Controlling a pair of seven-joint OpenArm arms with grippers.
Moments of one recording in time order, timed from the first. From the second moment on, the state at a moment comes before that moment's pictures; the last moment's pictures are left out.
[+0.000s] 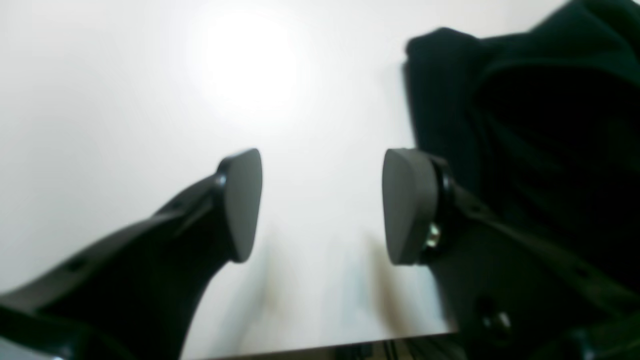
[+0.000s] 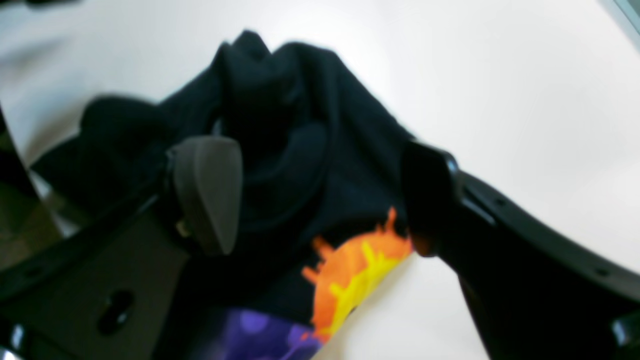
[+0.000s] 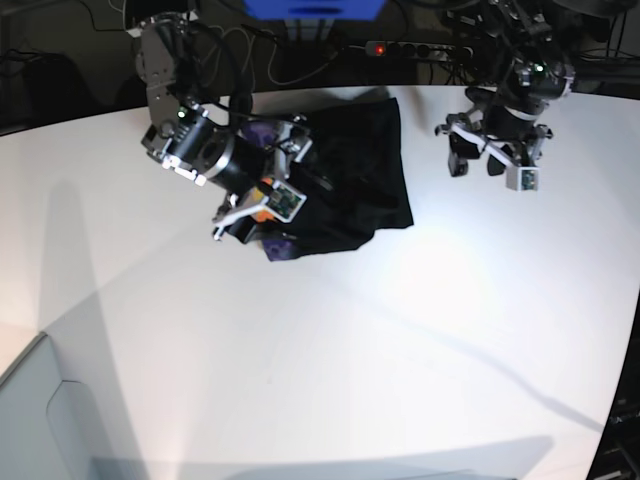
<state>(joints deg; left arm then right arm) 26.5 -1.5 -29.1 119.1 -23.4 -21.4 56.1 -12.6 2.4 -10.4 113.8 0.2 46.0 -40.9</state>
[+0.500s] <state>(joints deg) 26.8 -4.8 -47.7 119.0 -31.6 -21.5 56.4 -13.7 4.4 -28.6 110.9 0.3 46.0 -40.7</state>
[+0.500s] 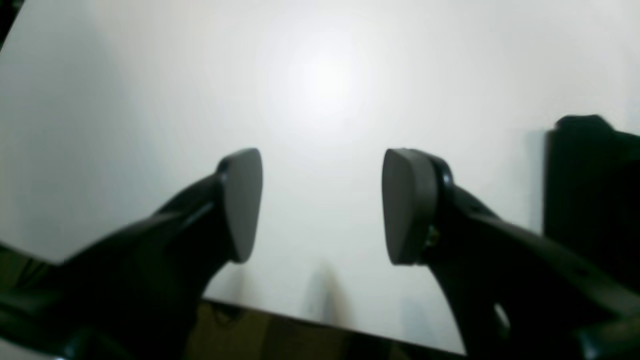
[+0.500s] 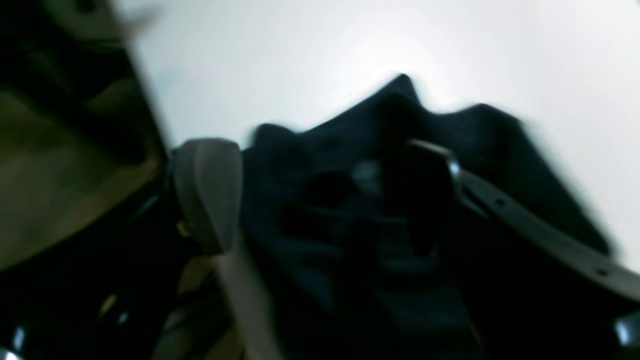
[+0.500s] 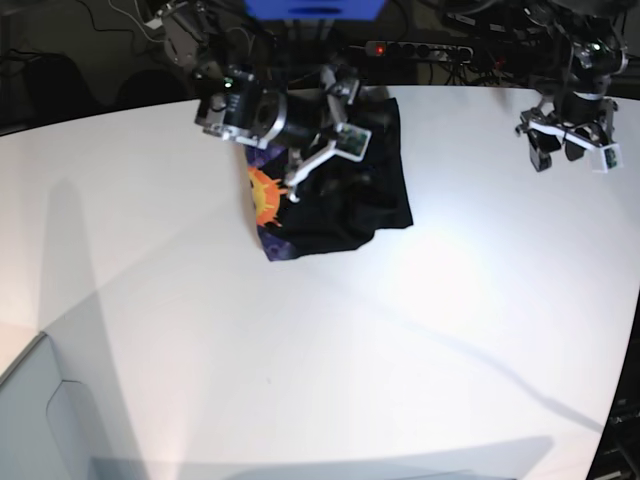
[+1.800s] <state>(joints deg) 30.6 -5.6 -53.3 118.9 -31.8 -21.7 56.3 -1.3 -3.6 -25.2 92.9 0.2 46.0 -40.2</state>
